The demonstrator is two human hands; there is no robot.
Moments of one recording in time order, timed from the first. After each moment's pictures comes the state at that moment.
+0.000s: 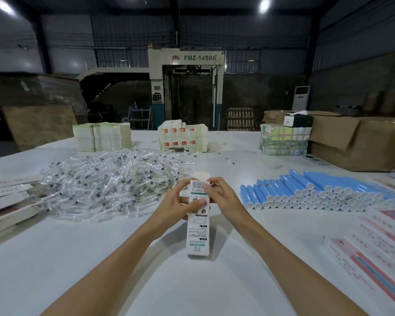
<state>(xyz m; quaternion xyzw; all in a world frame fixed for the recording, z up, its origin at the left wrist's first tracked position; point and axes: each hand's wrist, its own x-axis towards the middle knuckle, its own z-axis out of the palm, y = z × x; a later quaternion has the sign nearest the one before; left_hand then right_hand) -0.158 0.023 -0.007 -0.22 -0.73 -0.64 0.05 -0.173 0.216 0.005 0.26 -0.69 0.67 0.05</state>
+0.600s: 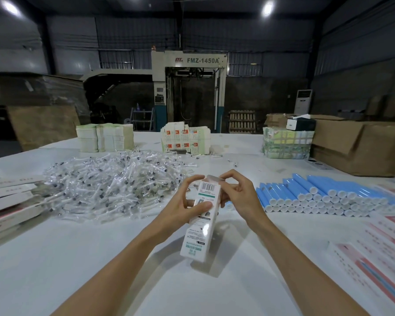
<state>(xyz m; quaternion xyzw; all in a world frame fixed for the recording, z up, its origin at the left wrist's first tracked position) -0.134 0.025 0.005 -0.25 -0.71 -0.65 0.01 -0.177 0.236 0.022 0.26 -0.71 0.64 0.14</state>
